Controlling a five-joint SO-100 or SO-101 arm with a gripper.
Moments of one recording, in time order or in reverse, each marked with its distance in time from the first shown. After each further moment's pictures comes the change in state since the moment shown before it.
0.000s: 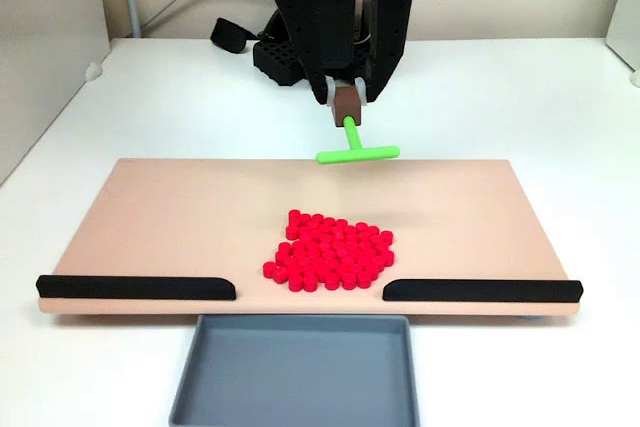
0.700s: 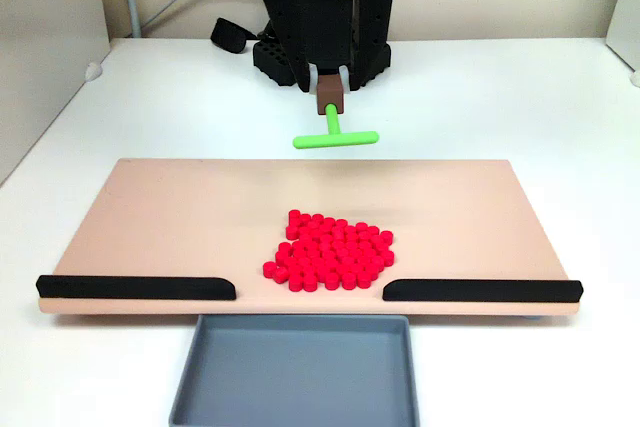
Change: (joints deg) arm 2.5 2.1 0.0 0.4 -0.2
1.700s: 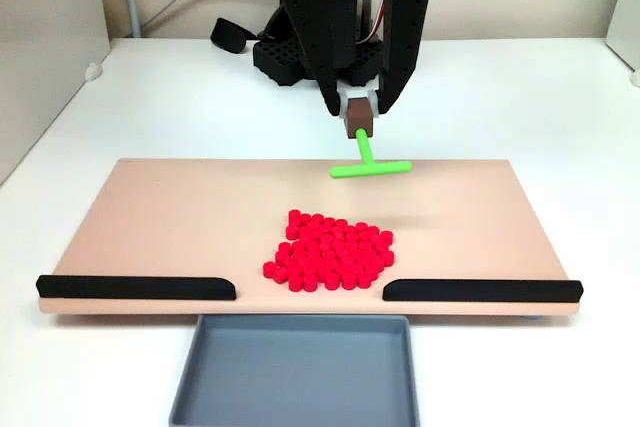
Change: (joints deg) arm -3.8 -3.9 -0.1 0.3 2.7
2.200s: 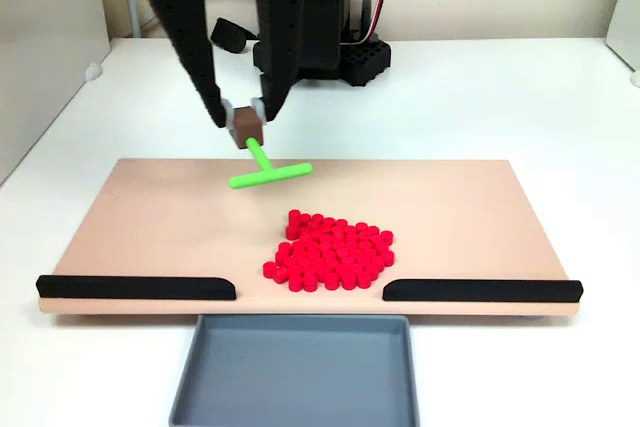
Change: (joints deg) arm 12.6 -2.7 -3.1 -2.0 -25.6
